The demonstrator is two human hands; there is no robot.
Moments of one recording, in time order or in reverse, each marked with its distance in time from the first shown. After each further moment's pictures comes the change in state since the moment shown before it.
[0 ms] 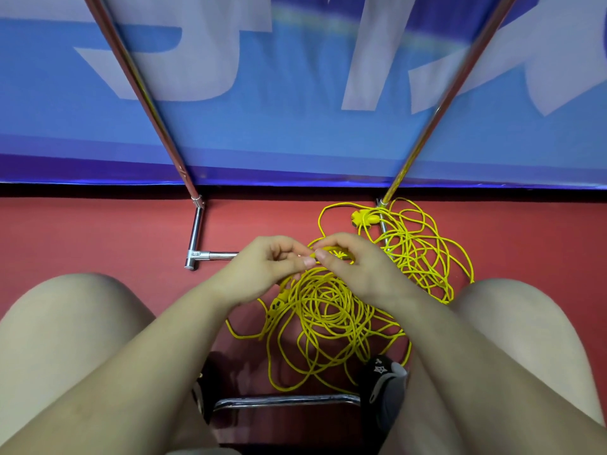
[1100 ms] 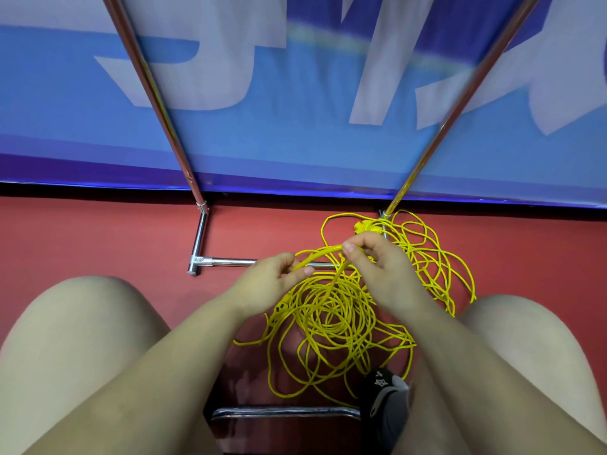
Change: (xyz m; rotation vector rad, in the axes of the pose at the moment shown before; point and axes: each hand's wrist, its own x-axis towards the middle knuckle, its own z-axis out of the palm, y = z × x) left_hand 0.006 -0.031 -0.007 0.443 0.122 -0.081; right_hand -0.002 -0.005 -0.009 0.154 0.198 -0.042
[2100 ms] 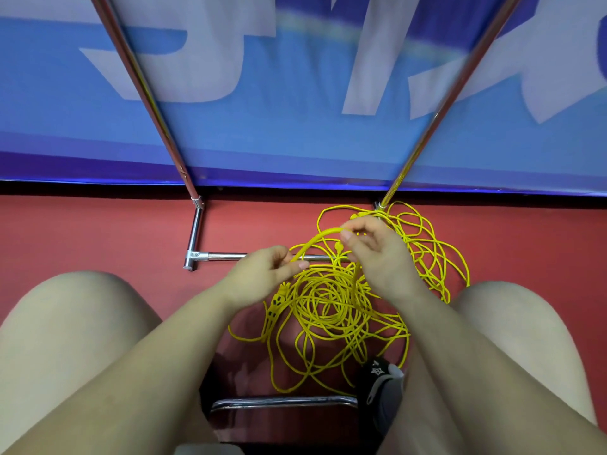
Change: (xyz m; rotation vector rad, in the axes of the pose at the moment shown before) left_hand -0.003 0.003 -0.004 0.012 -0.036 -0.030; right_hand 0.003 0.002 -0.001 0.112 0.051 0.042
